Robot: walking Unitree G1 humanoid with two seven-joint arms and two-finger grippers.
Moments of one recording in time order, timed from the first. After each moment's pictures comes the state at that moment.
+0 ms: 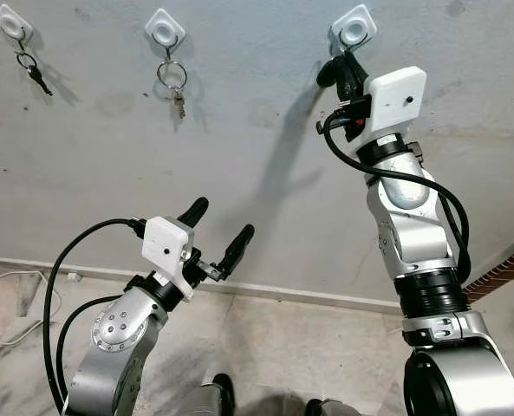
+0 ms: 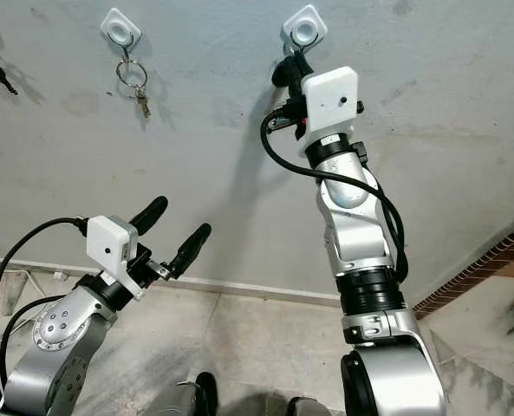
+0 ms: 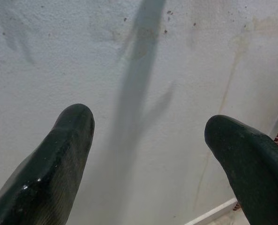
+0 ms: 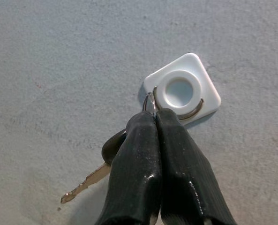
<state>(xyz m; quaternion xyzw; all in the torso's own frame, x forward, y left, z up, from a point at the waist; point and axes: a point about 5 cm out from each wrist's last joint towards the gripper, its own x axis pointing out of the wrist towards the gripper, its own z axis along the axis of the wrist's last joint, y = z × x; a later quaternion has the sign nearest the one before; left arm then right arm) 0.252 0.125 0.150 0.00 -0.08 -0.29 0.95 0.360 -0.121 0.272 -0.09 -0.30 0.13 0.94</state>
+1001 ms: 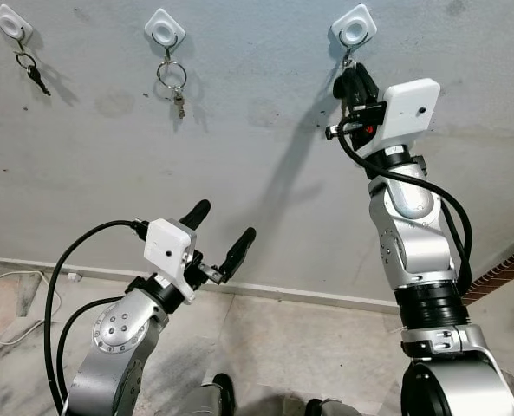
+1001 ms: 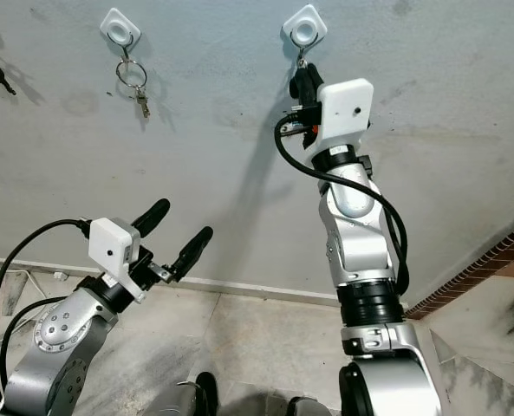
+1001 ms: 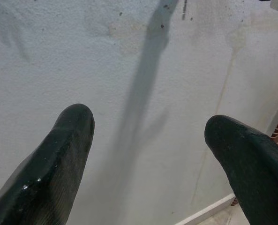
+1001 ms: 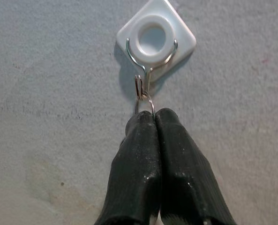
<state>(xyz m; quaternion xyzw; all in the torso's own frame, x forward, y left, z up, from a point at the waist) 0.250 0.124 0.148 0.00 -0.07 -0.30 0.95 0.356 -0.126 0.251 -0.01 -0.26 0.11 0.96</state>
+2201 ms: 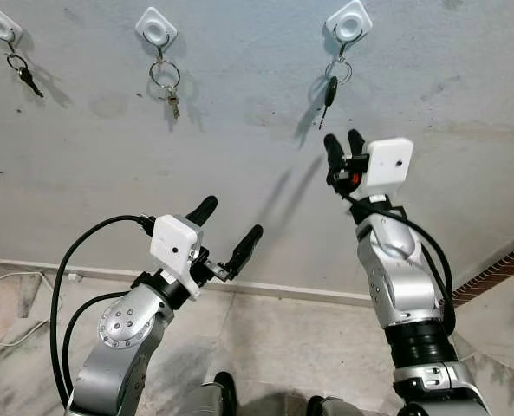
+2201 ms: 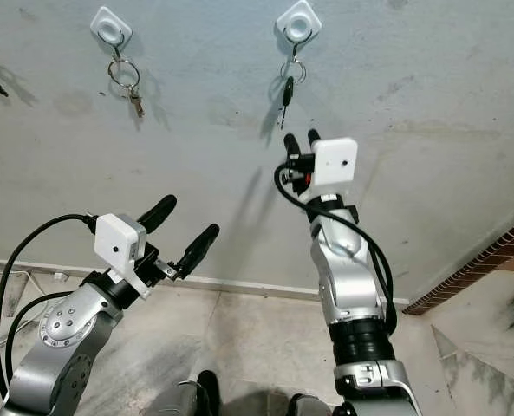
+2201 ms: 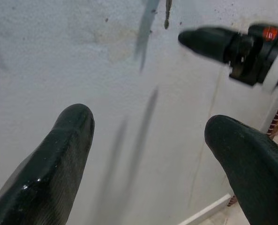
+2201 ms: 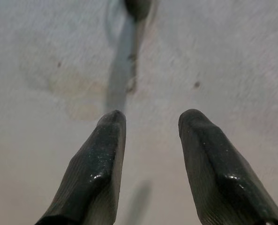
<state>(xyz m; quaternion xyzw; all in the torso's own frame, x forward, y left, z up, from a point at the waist) 0.254 0.116 0.156 0.01 -0.09 -0.31 0.95 0.342 -0.121 0.181 -0.01 -0.14 0.11 0.98</state>
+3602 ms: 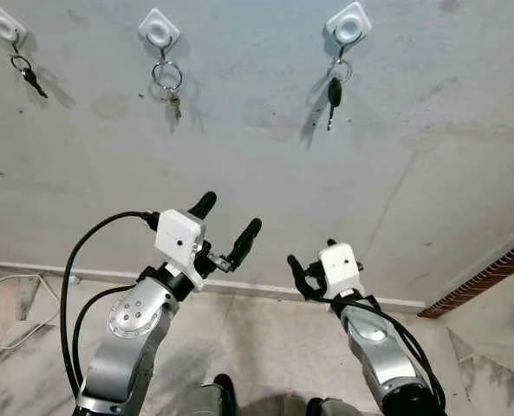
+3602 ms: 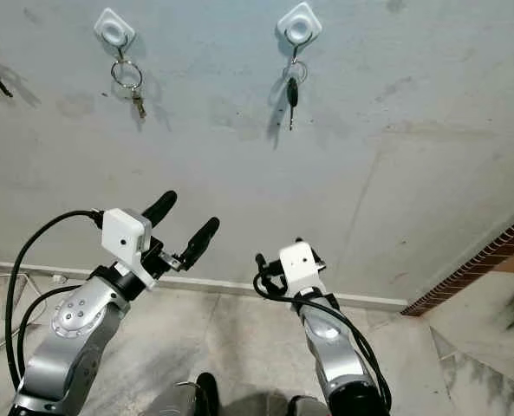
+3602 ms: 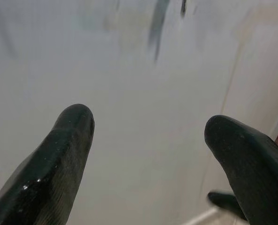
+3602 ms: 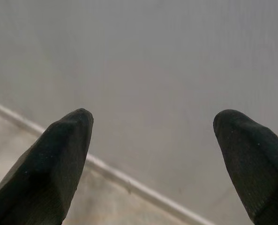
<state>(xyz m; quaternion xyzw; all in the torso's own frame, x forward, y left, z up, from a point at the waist) 0.265 0.120 0.129 0.01 -0.06 -0.28 0.96 0.292 -0.123 0.037 -0.11 0.08 0.16 0.98</state>
